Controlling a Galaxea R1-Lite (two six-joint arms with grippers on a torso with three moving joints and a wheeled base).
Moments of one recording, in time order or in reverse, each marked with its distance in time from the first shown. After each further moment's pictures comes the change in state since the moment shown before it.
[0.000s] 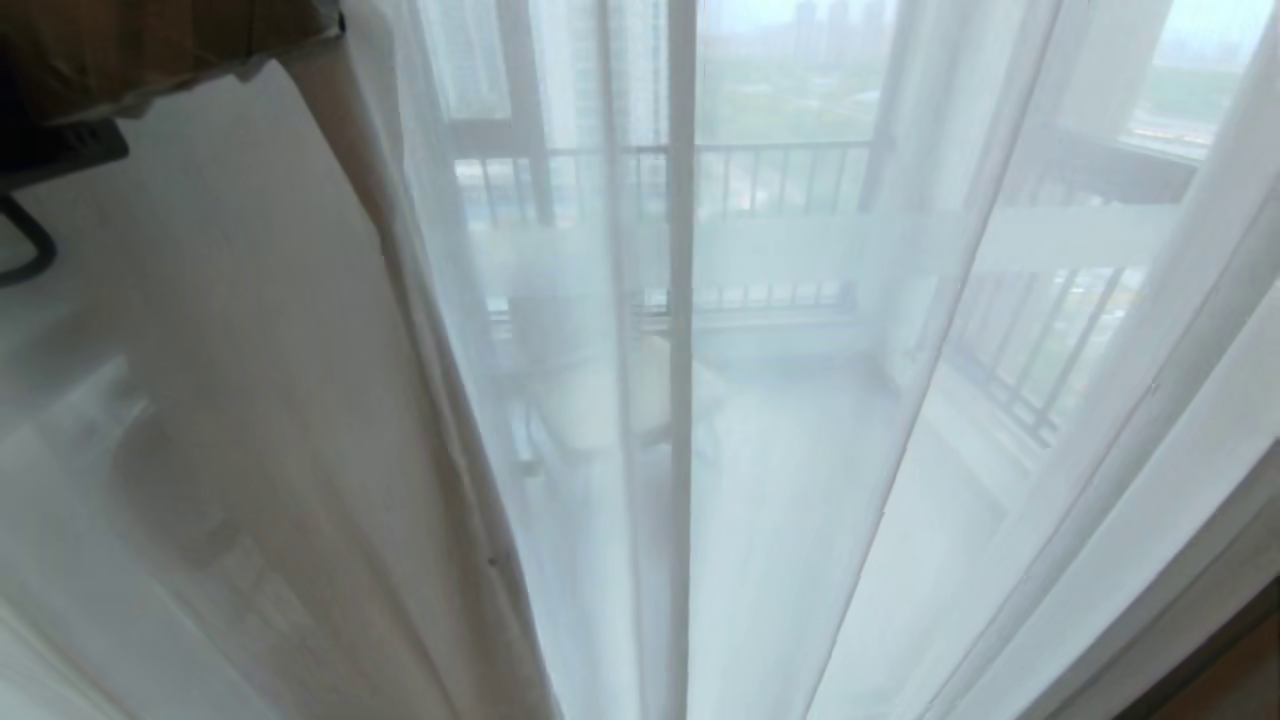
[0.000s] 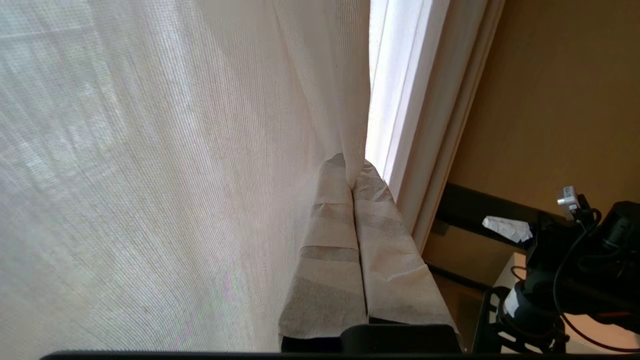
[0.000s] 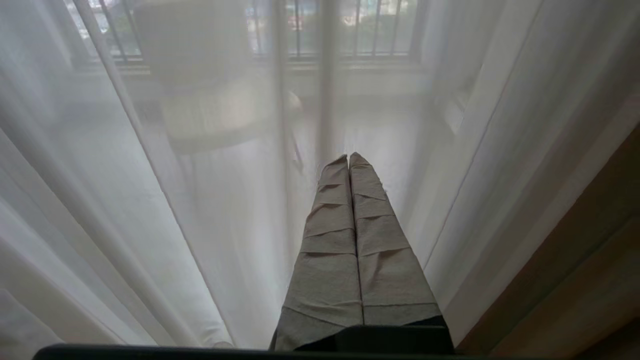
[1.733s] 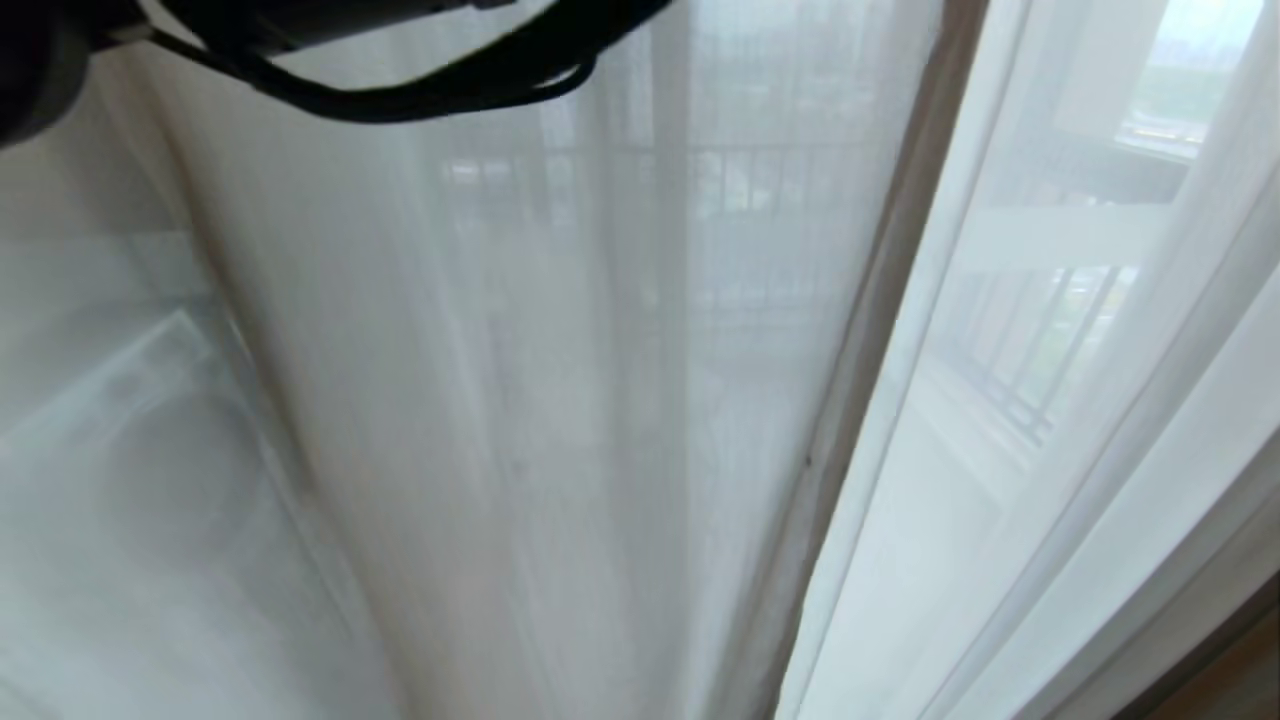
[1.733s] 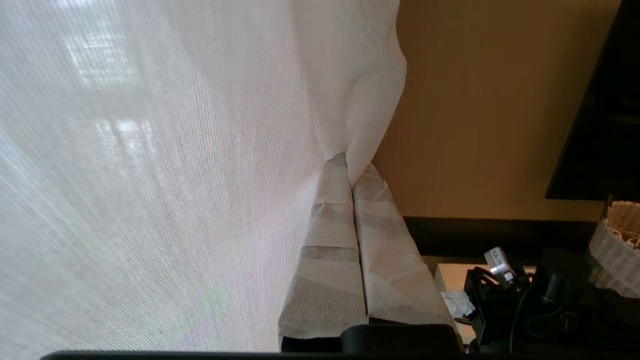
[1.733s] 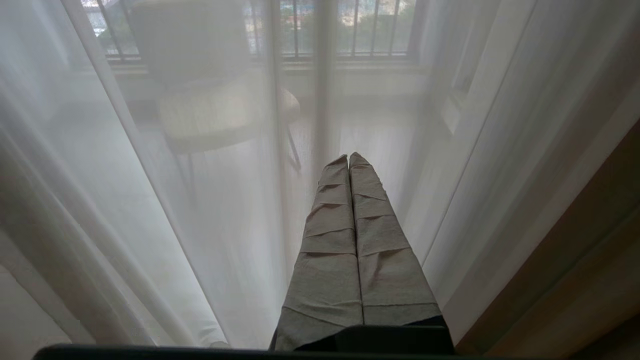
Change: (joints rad) left arm -0.430 0.577 -0.678 0.004 0.048 0.047; right arm 0.000 0.000 0.000 0.000 0.000 0.000
